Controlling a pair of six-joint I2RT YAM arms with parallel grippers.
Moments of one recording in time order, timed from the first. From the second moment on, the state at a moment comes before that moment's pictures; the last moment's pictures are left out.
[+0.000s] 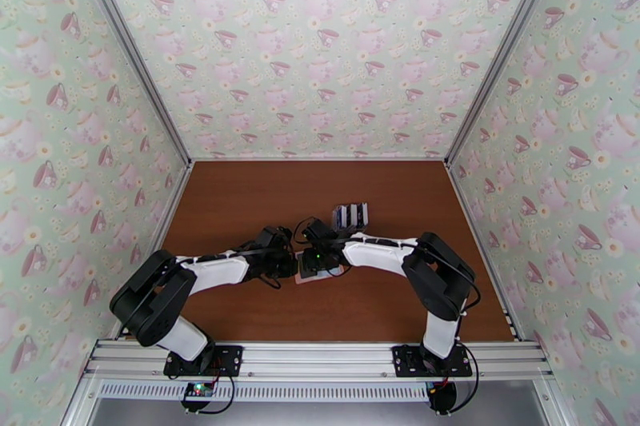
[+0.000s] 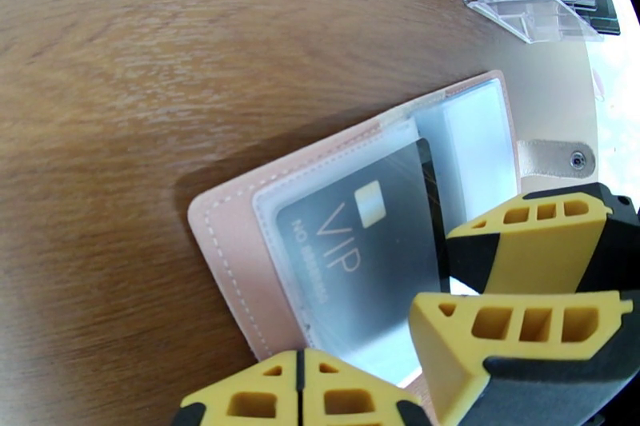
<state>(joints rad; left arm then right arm) -0.59 1.58 0.65 -0.06 0.29 -0.63 0.88 1.85 1.13 -0.40 -0.04 0.62</state>
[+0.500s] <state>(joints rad) -0.58 1.59 0.65 -0.06 0.31 -0.63 0.89 1.86 1.14 -0.40 -0.04 0.63</state>
